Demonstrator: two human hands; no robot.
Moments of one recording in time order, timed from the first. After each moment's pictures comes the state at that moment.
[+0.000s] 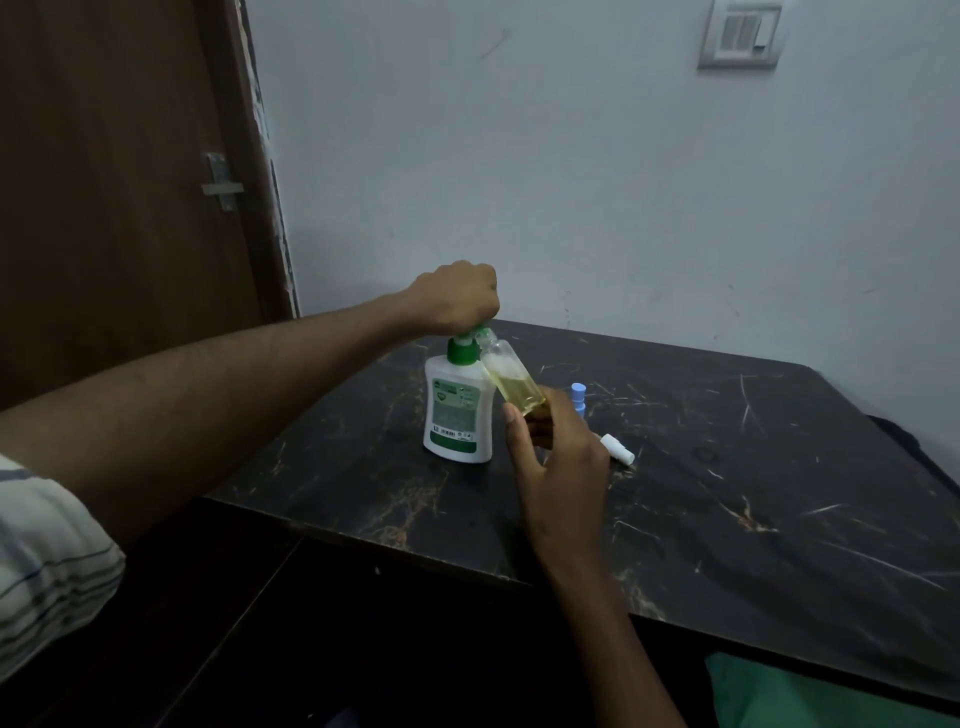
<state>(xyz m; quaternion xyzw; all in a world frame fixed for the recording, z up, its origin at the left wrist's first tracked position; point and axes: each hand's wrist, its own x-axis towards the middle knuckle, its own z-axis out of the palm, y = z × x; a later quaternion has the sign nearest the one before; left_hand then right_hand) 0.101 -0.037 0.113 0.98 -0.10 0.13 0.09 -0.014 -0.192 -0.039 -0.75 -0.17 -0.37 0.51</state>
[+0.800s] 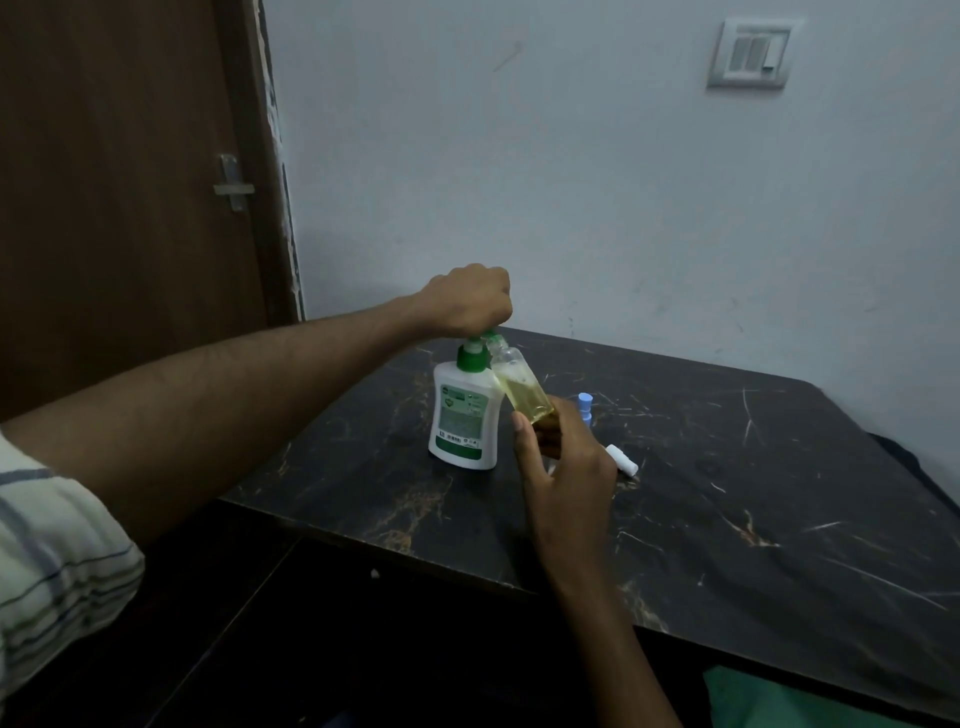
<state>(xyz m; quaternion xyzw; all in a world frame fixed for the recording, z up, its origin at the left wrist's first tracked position) 0.095 -0.042 0.117 0.98 -0.10 0.13 0.11 -0.013 -0.194 -0.040 -0.76 -0.17 -0.37 0.51</state>
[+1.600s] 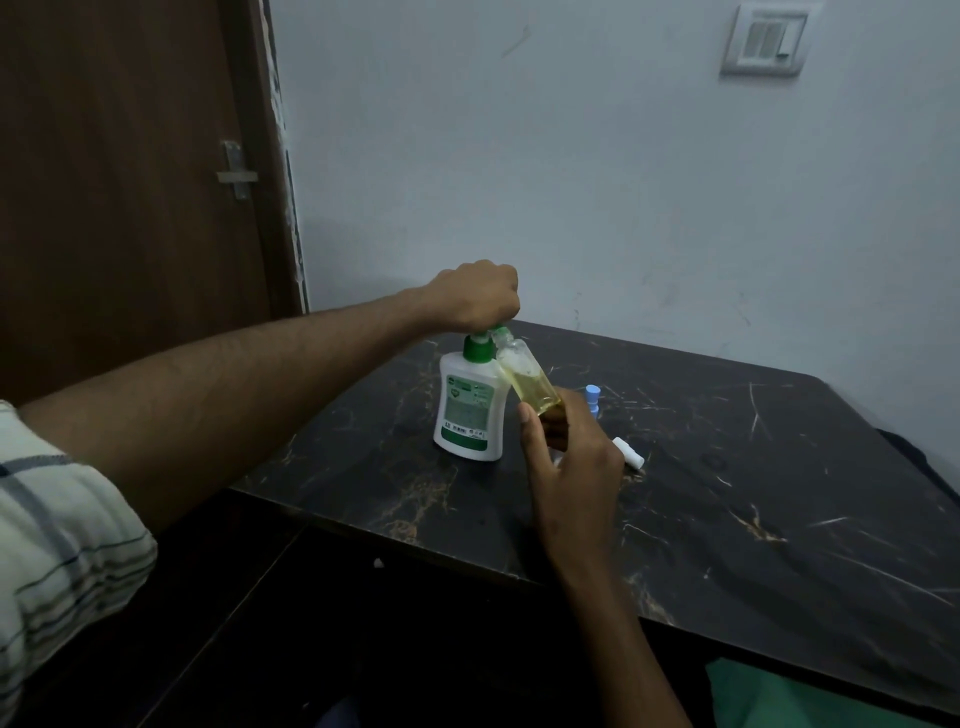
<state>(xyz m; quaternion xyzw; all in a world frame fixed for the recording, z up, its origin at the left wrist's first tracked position) 0.096 -0.043 0.114 0.98 -0.10 0.13 0.10 -0.013 -0.194 -0.041 -0.76 -0.17 -0.36 0.51</state>
